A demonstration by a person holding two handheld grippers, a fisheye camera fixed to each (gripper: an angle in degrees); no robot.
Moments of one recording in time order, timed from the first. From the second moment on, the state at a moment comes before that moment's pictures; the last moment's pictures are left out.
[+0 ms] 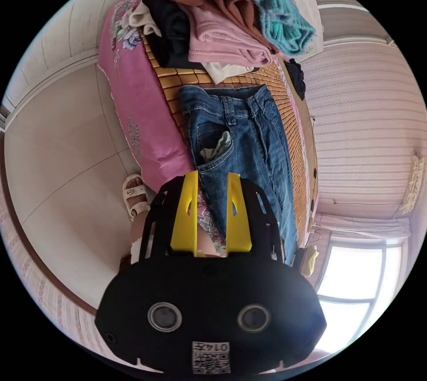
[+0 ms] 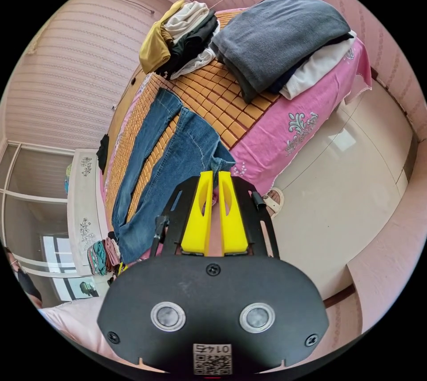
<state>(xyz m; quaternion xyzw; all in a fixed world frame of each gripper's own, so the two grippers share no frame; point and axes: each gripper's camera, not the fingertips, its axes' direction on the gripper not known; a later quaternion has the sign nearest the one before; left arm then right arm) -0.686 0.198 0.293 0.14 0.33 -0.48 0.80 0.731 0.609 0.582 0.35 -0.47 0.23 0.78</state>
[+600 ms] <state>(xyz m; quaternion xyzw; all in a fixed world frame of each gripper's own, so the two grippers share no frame) -0.679 0.251 0.223 0.21 0.29 -0.41 0.84 0.680 0.634 0.476 0.40 -0.33 0.14 0.84</state>
